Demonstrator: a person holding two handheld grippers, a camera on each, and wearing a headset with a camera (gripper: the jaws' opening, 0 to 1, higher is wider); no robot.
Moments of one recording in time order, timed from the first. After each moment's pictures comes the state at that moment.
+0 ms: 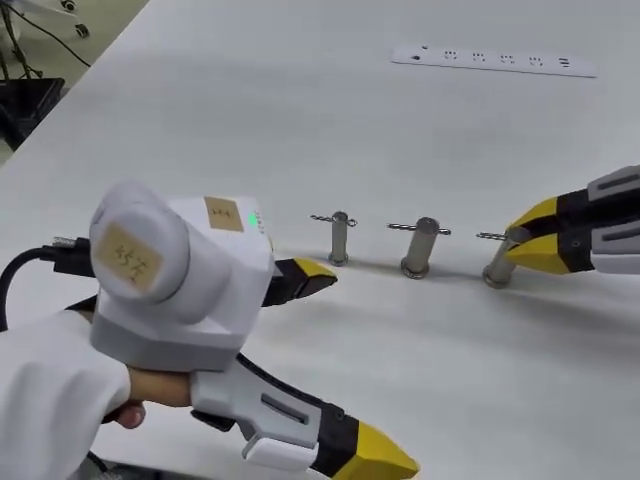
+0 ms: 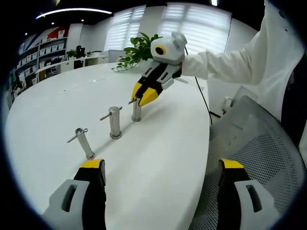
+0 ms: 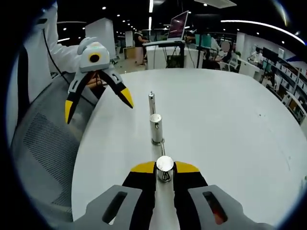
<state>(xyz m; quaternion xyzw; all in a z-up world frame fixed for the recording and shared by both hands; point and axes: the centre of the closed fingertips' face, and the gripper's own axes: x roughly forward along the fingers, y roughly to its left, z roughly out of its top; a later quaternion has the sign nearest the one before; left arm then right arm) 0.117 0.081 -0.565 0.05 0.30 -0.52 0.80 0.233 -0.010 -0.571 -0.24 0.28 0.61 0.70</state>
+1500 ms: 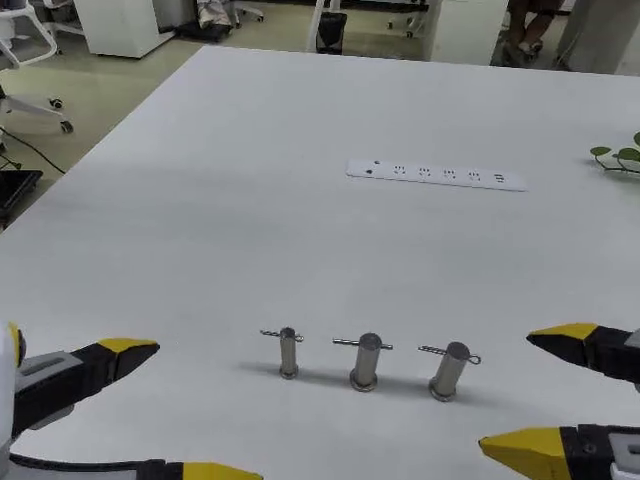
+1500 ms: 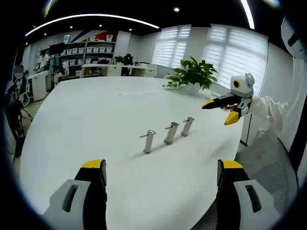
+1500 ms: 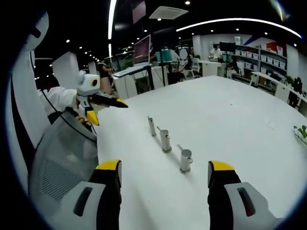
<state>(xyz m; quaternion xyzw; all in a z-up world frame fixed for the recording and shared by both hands) 0.147 0.178 -0.526 -0.03 0.27 -0.34 0.90 0.179 -0.029 -0.511 -0.10 0.27 0.49 0.82</state>
